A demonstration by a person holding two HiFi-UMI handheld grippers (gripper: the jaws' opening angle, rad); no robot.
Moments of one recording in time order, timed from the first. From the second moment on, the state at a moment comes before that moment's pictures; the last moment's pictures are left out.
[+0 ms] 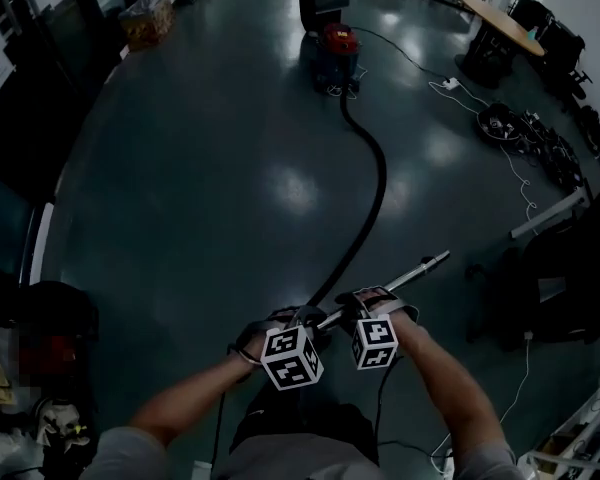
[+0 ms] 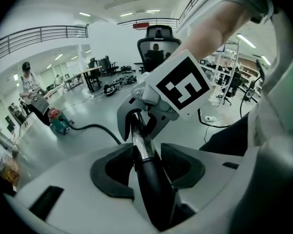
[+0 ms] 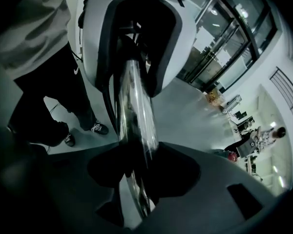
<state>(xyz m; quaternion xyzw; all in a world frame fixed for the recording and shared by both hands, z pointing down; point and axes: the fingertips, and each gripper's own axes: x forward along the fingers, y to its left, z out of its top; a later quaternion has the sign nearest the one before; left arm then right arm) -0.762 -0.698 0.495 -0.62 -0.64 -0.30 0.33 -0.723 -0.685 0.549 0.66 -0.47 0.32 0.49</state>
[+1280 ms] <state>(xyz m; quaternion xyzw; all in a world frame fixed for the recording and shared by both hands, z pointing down) -0.781 -0.490 0.439 -0.51 -0.66 -0.47 0.30 -0.746 -0.498 0.430 0.67 -0.44 0.27 0.53</state>
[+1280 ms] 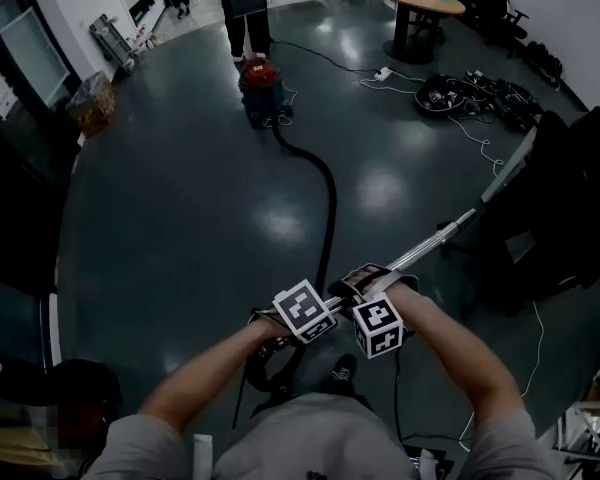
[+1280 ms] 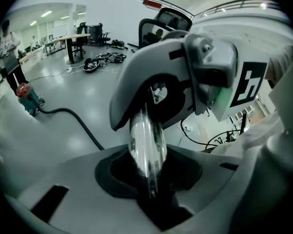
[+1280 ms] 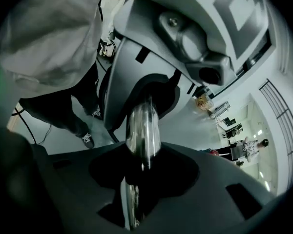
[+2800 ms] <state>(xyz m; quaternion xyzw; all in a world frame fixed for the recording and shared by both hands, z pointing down) -0.634 -0.358 0.394 -0.64 -0.58 -0.50 0.05 -0.708 -0.508 0.372 0.92 -0.16 0.33 -0.13</state>
